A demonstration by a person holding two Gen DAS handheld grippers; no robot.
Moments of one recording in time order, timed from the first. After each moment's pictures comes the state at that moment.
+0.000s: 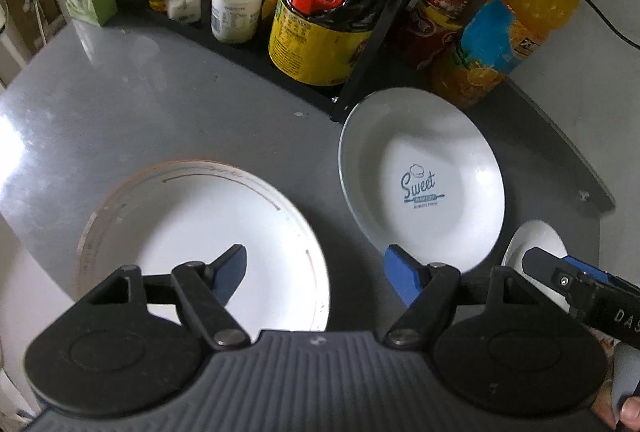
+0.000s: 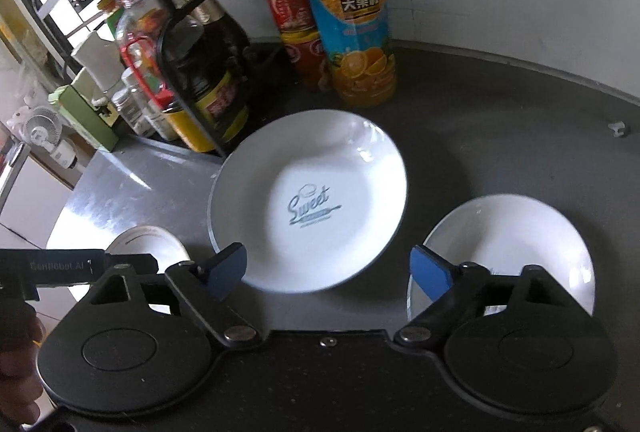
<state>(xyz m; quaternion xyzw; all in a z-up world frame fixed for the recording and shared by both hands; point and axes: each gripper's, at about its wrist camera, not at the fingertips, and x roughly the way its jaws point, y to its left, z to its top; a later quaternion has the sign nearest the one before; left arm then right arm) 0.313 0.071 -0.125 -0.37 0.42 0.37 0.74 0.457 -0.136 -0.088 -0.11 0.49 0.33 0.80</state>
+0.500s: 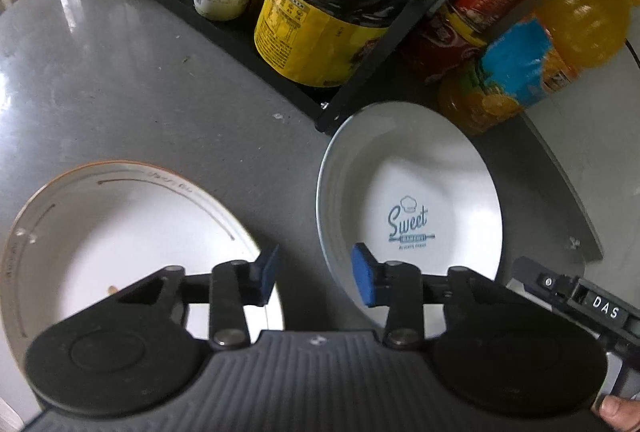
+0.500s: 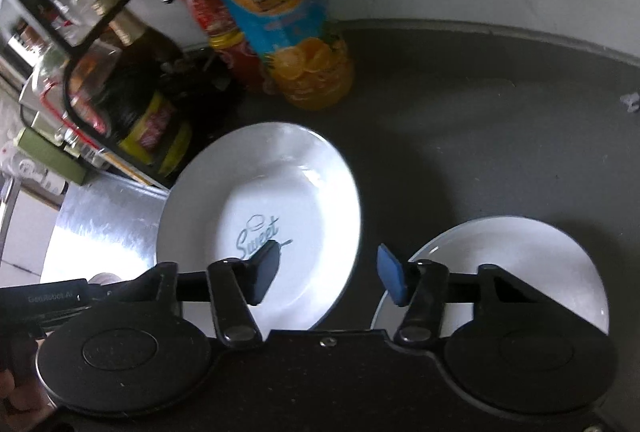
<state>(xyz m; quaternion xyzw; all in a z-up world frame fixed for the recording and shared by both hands) 0.347 0.102 -0.161 -0.44 0.40 0.37 0.71 0.537 -0.143 -0.124 -0.06 0.54 0.30 0.78</state>
